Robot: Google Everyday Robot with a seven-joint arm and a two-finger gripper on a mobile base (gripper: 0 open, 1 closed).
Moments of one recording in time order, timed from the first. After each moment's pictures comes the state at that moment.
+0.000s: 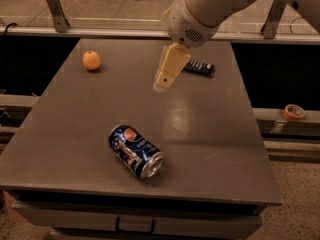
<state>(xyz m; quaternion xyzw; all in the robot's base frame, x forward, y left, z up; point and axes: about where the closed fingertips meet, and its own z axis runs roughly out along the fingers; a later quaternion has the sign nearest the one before) 0.573 -0.009 0.974 -0.67 0.67 0.03 0.33</state>
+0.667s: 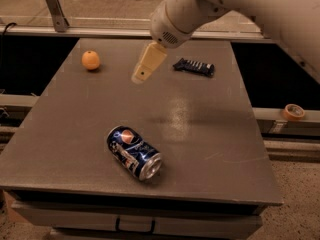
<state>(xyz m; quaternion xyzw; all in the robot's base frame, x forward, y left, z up) 0.628 0.029 0.953 -0.63 0.68 0.06 0.38</state>
